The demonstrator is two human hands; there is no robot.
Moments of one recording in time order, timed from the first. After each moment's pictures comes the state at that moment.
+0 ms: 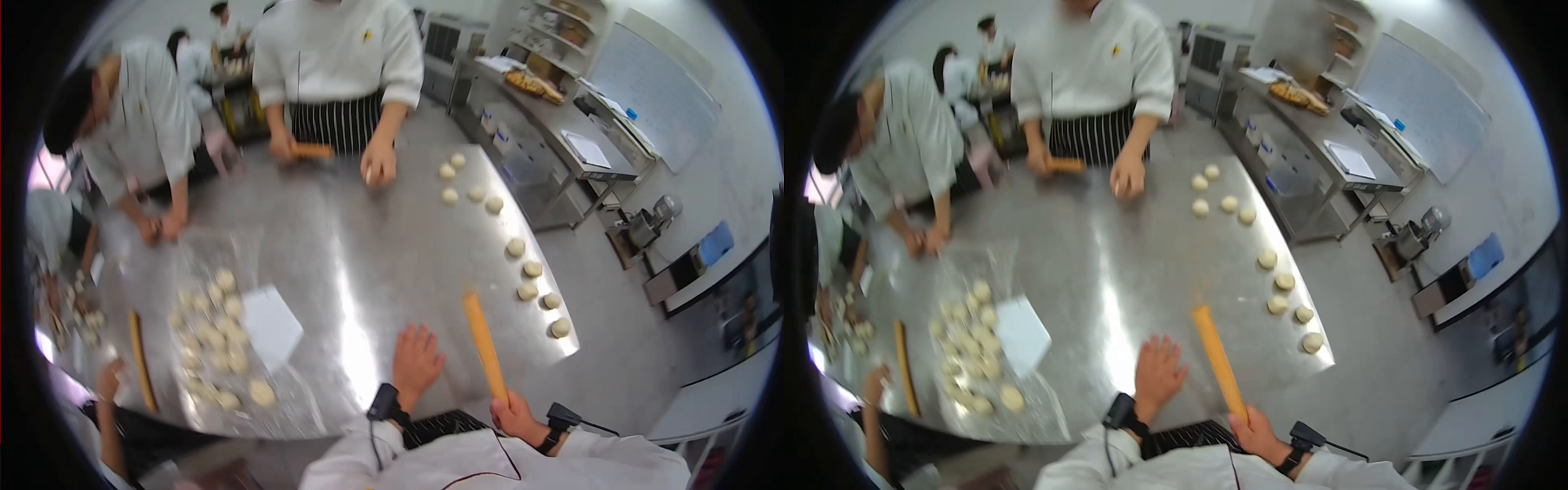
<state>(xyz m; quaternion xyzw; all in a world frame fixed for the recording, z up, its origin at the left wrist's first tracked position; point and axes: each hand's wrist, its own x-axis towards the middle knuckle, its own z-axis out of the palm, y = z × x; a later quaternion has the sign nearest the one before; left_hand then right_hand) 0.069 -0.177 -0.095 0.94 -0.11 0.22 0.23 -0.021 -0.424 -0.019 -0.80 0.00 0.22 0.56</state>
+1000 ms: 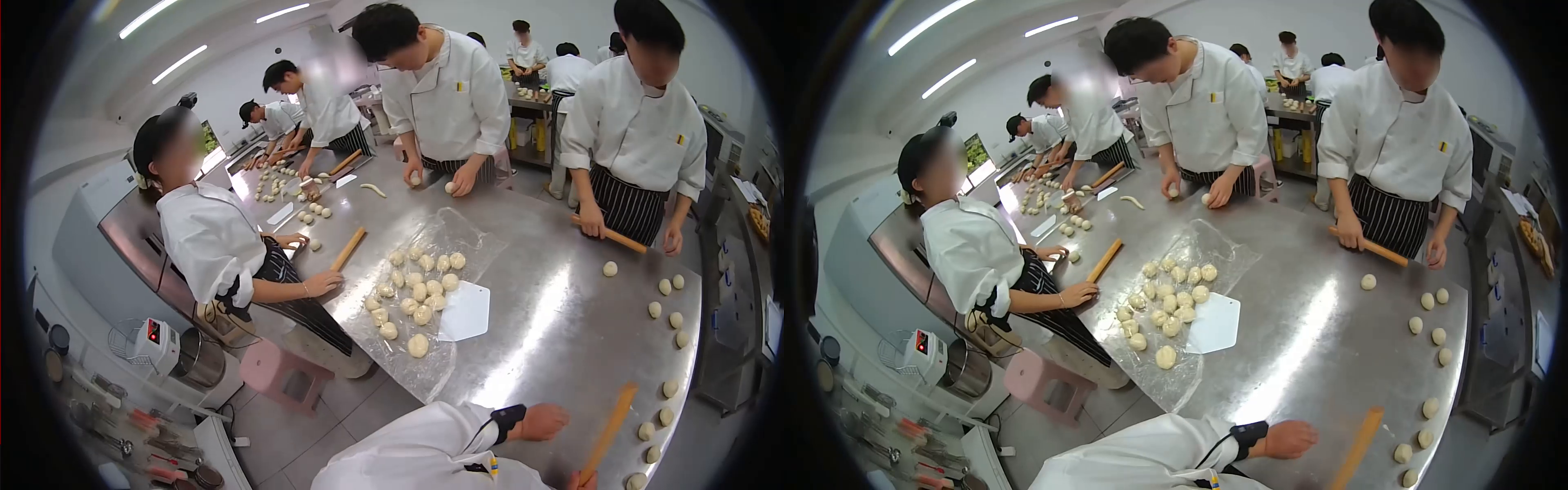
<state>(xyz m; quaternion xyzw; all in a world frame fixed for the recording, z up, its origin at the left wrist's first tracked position) 0.078 -0.185 -0.125 0.90 -0.23 0.17 0.32 0.059 -0.478 -0.090 -0.89 -0.11 0.06 0.44</state>
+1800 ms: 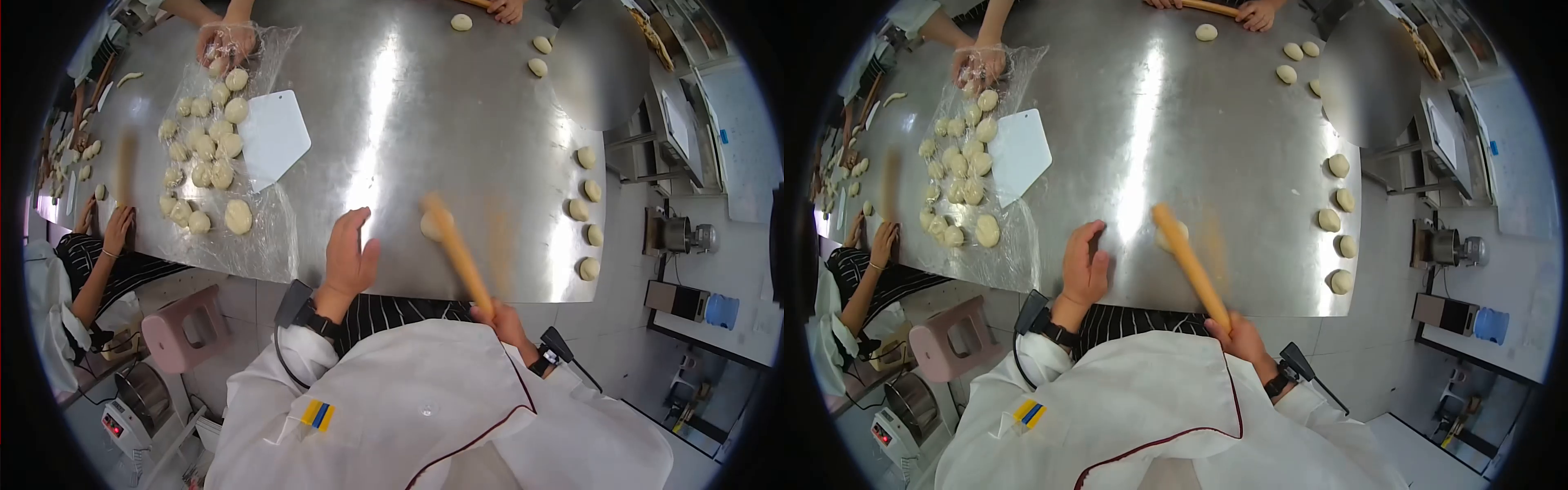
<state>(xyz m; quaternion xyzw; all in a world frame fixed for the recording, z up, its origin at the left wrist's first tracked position) -0.034 -0.102 -0.078 0.85 0.09 0.26 0.45 0.002 -0.429 -0.012 -0.86 -0.16 0.29 0.39</state>
